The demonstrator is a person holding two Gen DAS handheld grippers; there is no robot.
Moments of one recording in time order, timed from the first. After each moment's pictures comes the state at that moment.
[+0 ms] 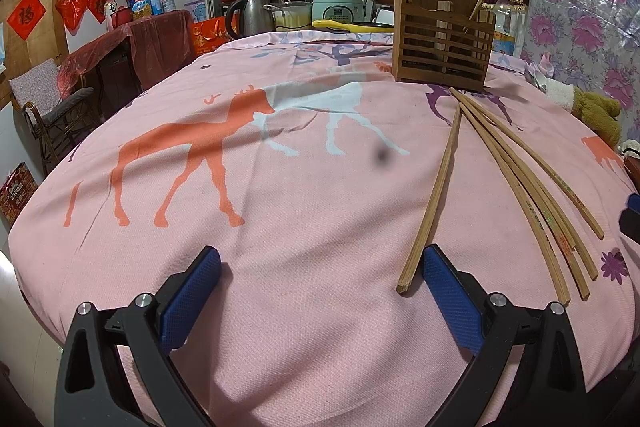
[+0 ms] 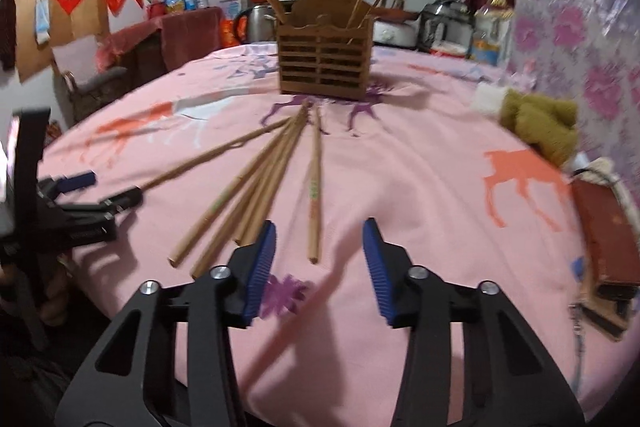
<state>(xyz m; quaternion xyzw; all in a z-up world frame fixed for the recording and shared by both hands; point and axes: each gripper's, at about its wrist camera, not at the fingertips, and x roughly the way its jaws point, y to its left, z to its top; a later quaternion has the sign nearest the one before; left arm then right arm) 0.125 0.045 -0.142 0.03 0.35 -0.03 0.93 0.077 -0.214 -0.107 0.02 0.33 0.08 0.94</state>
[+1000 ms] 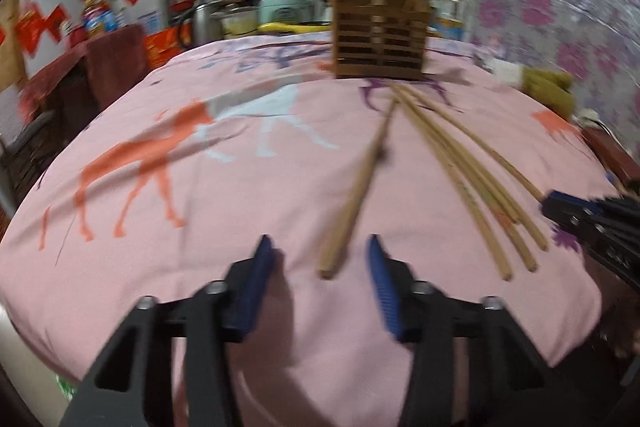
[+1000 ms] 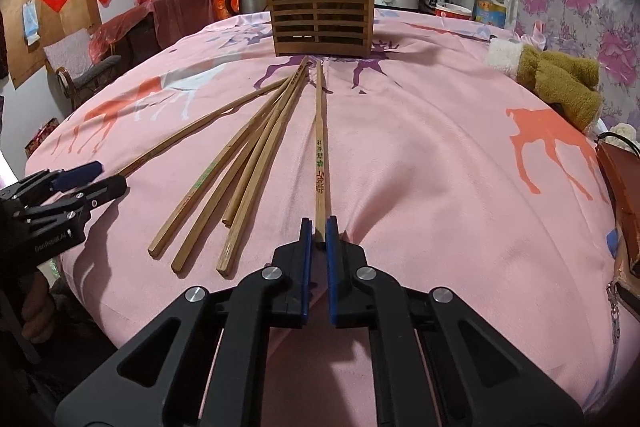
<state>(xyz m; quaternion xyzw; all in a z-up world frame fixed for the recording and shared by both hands) 0.109 0.019 -0.135 0.06 0.35 -0.13 0.93 0.086 -0.208 -0.132 0.02 0.37 0.06 0.93</state>
